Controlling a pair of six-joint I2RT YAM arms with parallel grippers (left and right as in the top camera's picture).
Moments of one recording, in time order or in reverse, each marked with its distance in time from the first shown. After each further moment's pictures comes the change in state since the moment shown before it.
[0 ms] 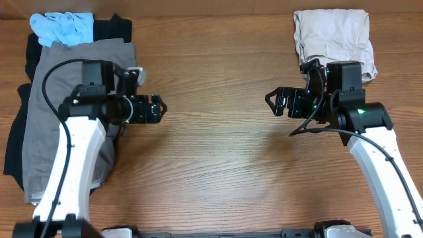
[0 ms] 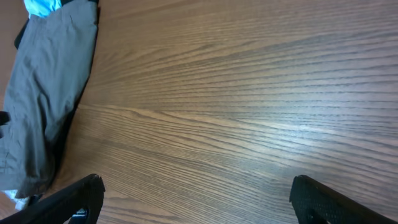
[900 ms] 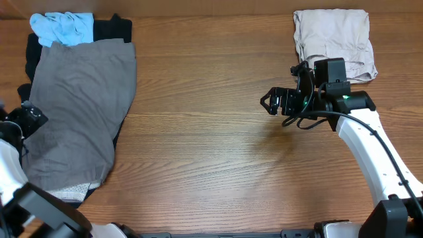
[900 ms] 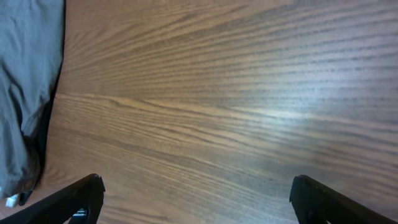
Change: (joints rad) left arm 0.765 0.172 0.003 0.366 -0.157 0.022; right arm 0.000 0.160 0.000 0.031 -0.016 -0.003
